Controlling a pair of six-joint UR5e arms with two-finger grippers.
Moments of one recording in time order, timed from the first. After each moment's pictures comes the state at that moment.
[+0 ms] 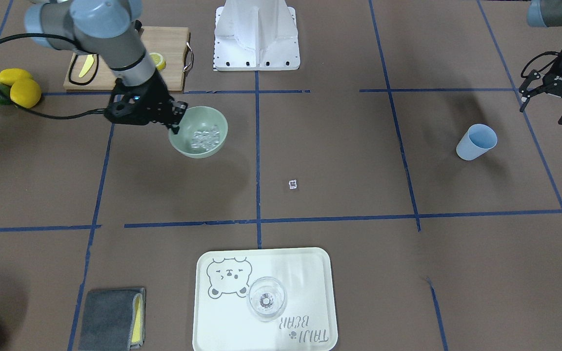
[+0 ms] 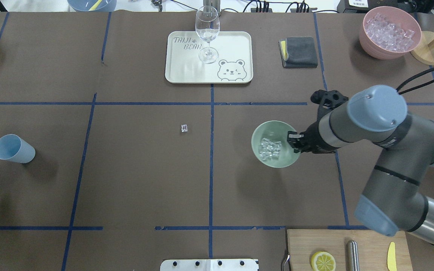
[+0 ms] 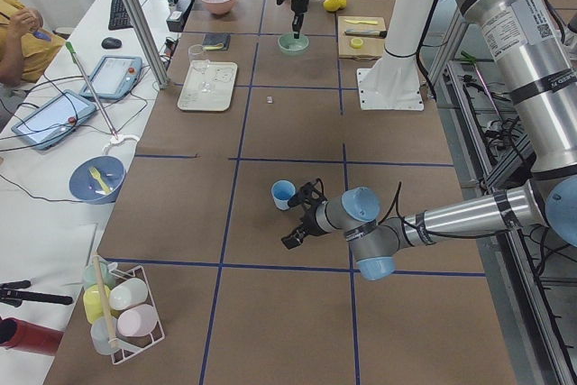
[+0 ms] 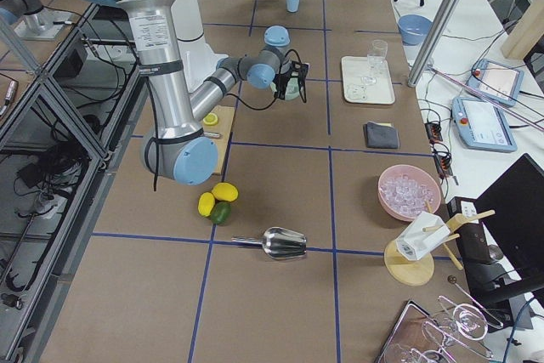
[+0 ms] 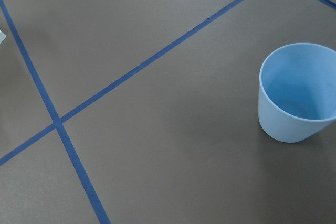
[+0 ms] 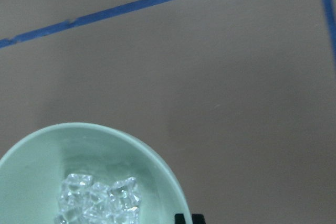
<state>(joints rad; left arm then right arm) -0.95 -1.12 -1.58 -3.07 -1.85 -0.36 0.65 -1.37 1.97 -1.36 1.99 1.33</state>
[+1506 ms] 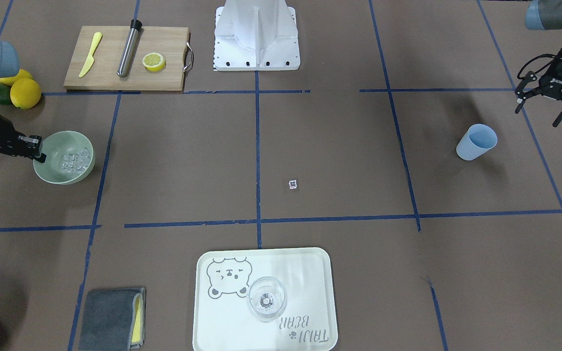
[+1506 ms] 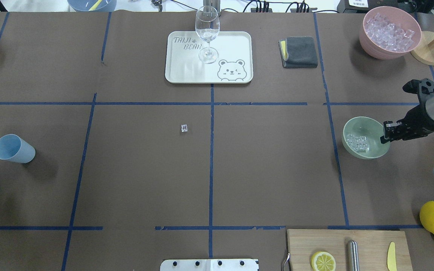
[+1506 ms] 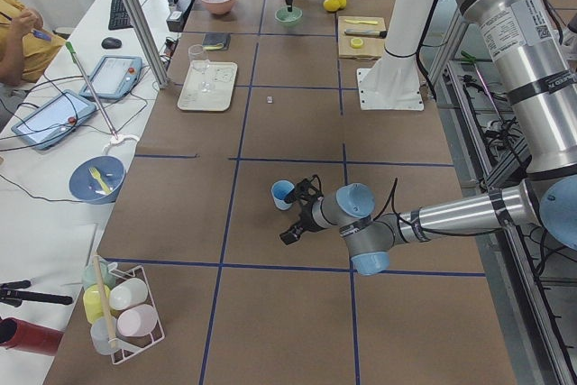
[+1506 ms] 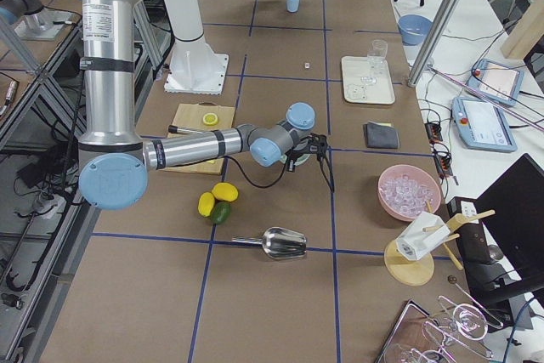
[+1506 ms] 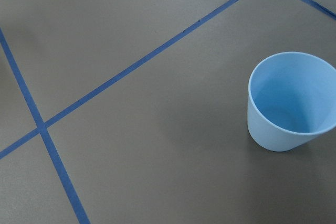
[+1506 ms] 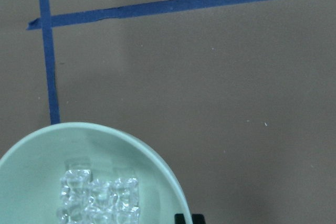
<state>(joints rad) -0.96 -1.14 -1.58 -3.04 -1.88 -0.37 0.98 -1.59 1.70 -1.07 2.32 0.91</state>
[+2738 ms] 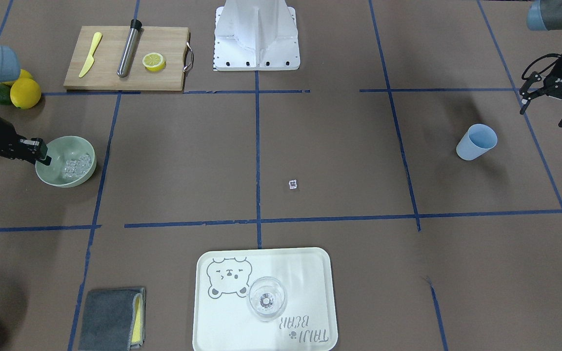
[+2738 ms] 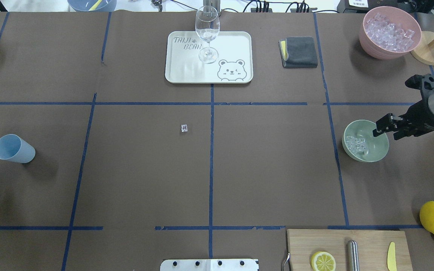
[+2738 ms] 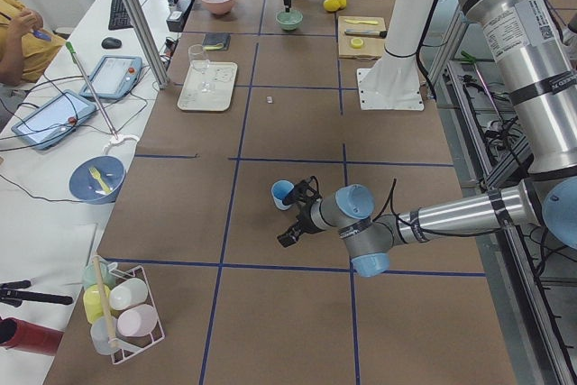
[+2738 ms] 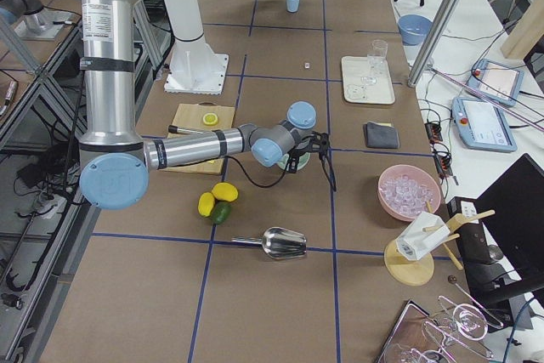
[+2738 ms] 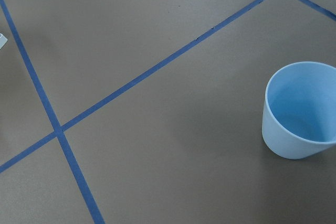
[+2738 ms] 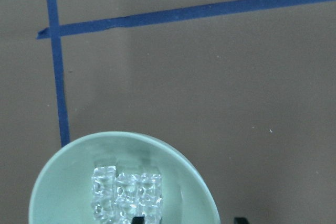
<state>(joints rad) -0.99 -1.15 -1.58 -3.00 -1.89 -0.36 1.01 -1.59 1.72 -1.06 2.33 0.92</state>
